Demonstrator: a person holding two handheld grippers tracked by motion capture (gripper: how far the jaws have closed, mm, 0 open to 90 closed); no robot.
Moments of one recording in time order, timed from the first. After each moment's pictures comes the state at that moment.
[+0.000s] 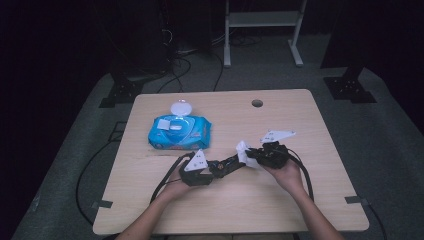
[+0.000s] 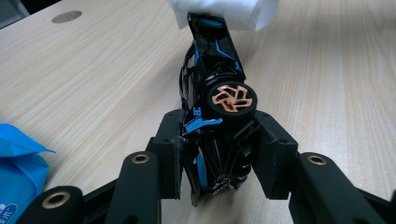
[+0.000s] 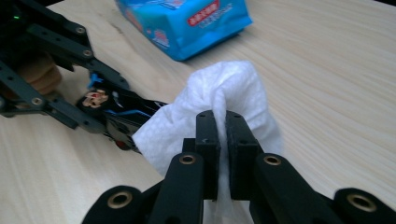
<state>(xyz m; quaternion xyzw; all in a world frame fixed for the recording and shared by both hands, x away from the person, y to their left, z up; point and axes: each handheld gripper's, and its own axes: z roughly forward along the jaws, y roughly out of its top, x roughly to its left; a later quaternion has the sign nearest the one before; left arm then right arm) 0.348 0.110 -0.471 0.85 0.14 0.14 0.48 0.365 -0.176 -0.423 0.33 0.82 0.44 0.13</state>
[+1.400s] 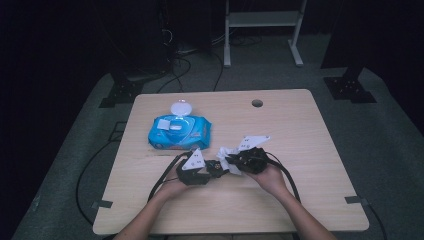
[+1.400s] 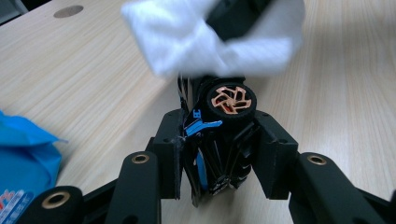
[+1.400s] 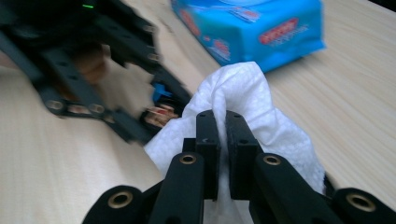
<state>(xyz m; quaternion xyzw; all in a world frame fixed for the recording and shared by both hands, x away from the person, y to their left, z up) 0.350 0.120 -0.467 0.86 0.14 0.14 0.47 0.356 -0.120 -0.422 0.25 0.86 0.44 0.12</state>
